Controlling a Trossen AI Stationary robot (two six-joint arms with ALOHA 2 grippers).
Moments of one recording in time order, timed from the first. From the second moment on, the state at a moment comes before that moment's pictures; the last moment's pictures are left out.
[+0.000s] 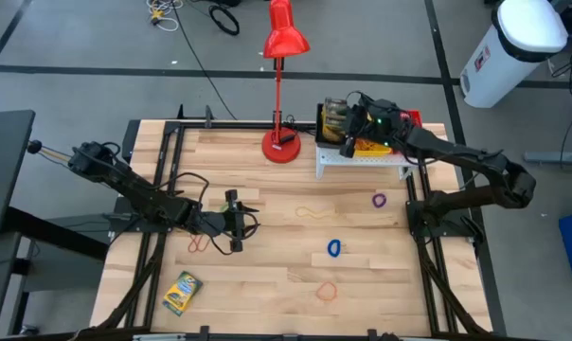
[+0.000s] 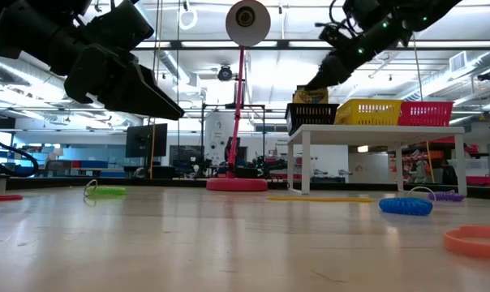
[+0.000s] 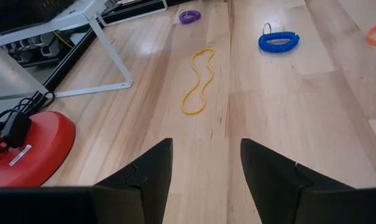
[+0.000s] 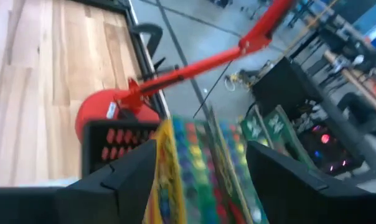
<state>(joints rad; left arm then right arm) -0.39 1.35 0.45 0.38 -0.64 0.01 -0.58 1.22 0.90 -0.09 0.04 -0.54</state>
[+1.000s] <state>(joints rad) -0.39 1.35 0.45 0.38 -0.64 -0.01 -0.30 1.24 0.90 -0.30 0.51 -0.42</state>
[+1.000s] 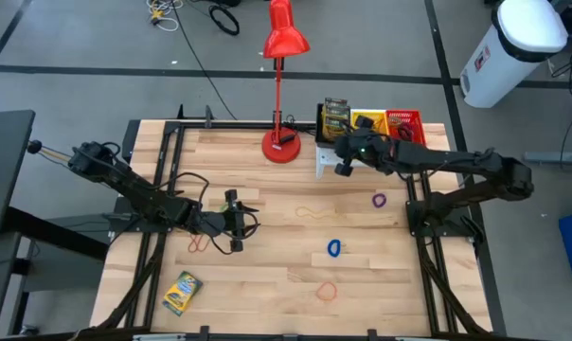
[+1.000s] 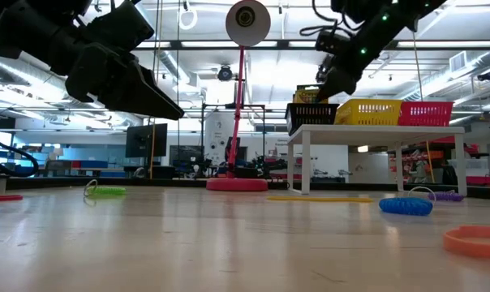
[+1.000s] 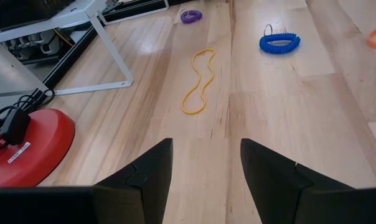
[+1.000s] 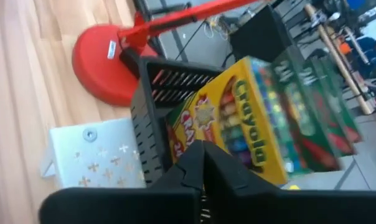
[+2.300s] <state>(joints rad) -0.39 1.35 0.45 0.36 -0.64 -0.04 -0.41 1.58 1.31 -0.71 0.50 -0.28</state>
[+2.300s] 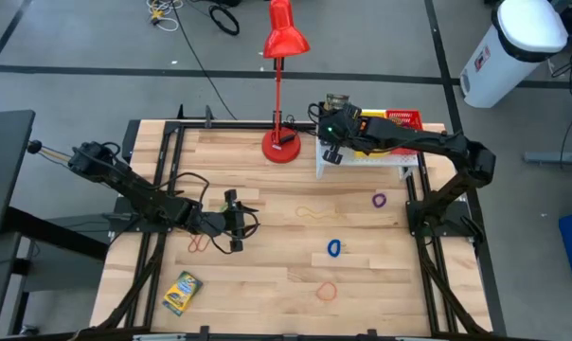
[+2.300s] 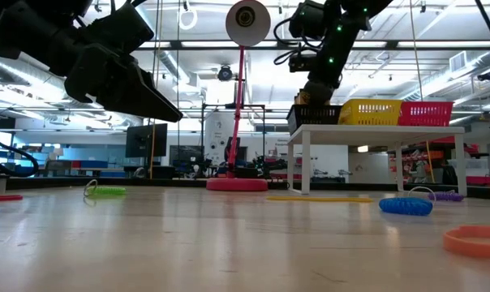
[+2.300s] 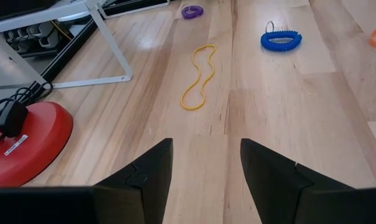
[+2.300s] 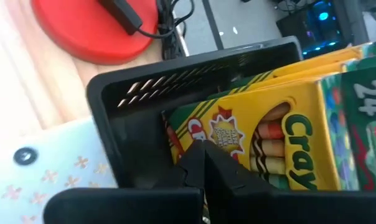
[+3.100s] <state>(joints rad) -0.39 1.35 0.45 0.36 -0.64 -0.06 -0.29 1.56 1.30 -0.71 0.65 -0.28</state>
